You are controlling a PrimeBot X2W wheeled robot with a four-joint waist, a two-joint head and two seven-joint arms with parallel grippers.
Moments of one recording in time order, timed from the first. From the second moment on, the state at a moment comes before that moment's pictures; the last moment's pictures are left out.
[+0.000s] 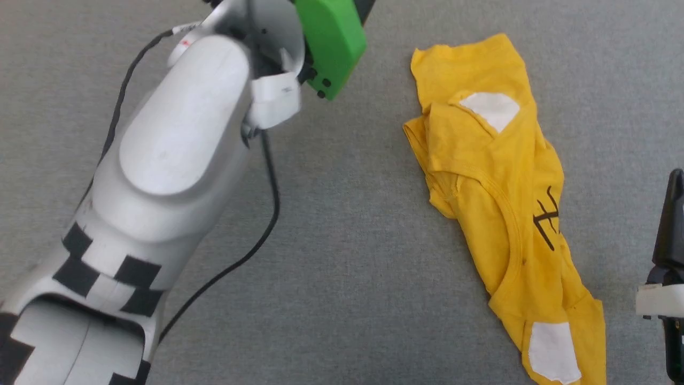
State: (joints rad) left arm -1.12 0.22 -0.61 0.28 -0.37 -0.13 0.27; right arm -0.04 -0.05 -0.33 -0.19 0.14 0.13 -0.12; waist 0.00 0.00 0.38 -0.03
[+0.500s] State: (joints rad) left arm -1.17 0.09 -0.77 0.66 -0.43 -0.13 0.17; right arm -0.07 -0.05 -0.28 -0.16 0.14 0.13 -0.12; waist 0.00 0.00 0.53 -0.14
